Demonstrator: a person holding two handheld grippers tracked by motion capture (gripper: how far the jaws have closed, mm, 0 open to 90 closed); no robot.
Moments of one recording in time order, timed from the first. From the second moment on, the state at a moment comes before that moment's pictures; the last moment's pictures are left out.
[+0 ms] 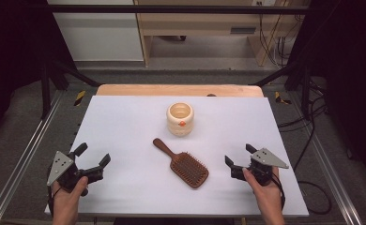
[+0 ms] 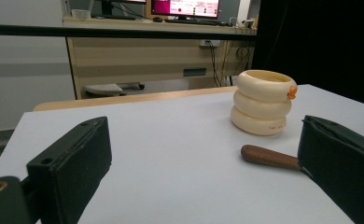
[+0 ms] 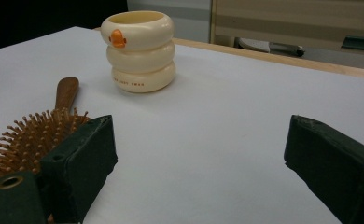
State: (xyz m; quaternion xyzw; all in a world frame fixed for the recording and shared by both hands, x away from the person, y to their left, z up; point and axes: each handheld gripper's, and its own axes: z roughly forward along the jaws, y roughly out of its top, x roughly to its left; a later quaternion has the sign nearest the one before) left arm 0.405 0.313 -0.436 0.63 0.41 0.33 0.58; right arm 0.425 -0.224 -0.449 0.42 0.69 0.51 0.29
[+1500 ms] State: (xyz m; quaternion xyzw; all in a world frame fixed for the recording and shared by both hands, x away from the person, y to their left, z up) left arm 0.405 0.309 -0.438 0.64 0.40 0.33 0.57; right arm 0.408 -0.217 -0.448 0.42 0.71 0.50 0.28
